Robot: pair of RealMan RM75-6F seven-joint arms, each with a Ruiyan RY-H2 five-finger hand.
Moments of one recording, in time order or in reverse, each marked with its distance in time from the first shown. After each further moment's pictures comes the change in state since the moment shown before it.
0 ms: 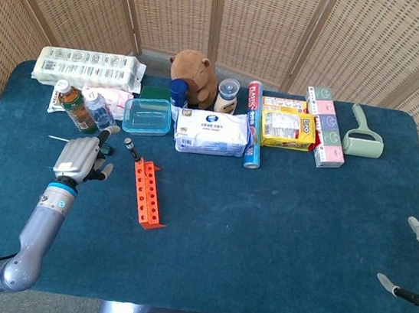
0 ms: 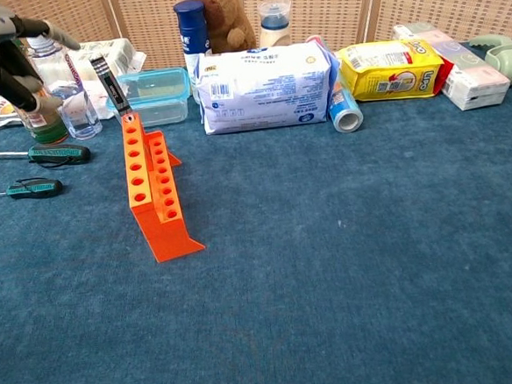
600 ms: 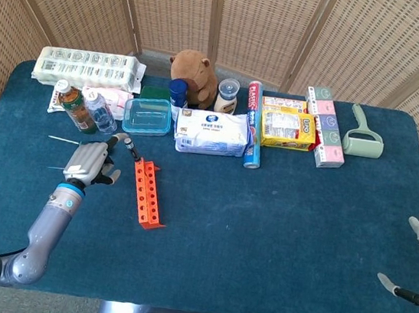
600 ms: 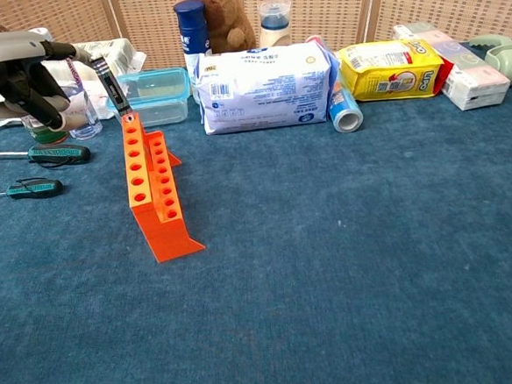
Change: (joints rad) left arm -0.027 -0.053 0.013 0.074 0.008 -0.070 -0.052; right arm -0.003 0.003 0.001 -0.001 0.001 0.005 0.010
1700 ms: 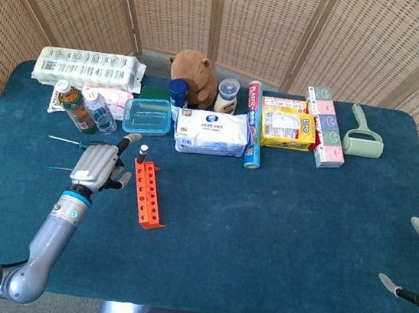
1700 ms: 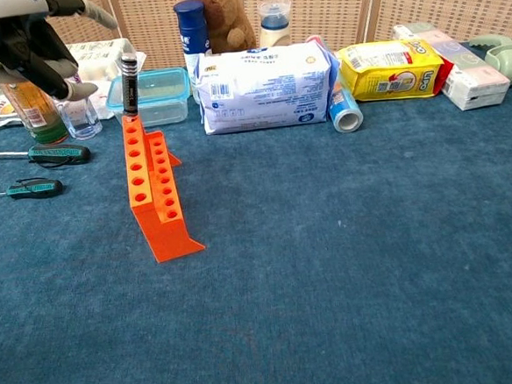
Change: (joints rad) left arm -0.008 0.025 0.008 -0.169 0.091 0.142 0.073; right arm -0.002 0.006 -0.001 0.001 -0.006 0.004 0.018
